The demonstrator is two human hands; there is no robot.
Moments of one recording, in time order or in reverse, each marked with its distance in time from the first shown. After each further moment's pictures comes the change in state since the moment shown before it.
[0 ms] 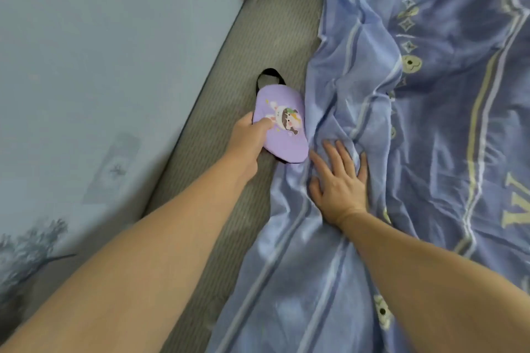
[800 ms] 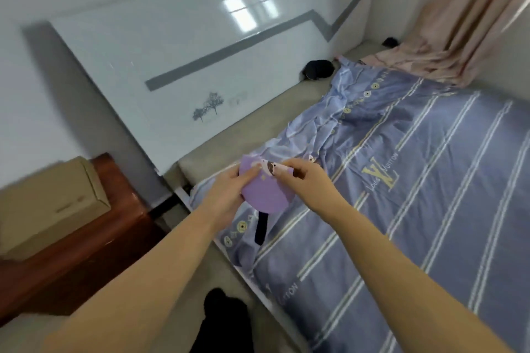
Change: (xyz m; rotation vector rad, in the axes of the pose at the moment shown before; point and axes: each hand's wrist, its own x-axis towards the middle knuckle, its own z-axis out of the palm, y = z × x) left_hand -0.664 -0.094 0.044 -0.307 0.054 0.338; right_hand -0.463 0.005 -0.384 0.999 -0.417 -0.442
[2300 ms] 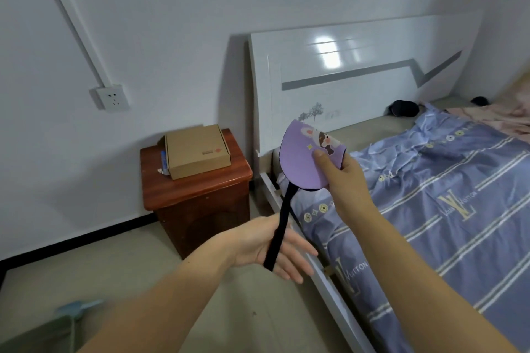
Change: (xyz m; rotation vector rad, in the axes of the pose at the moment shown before) left_hand -0.328 -0.015 -0.126 0.114 -0.338 -0.353; right_hand -0.158 -0.115 0.213 0.340 0.042 -0.168
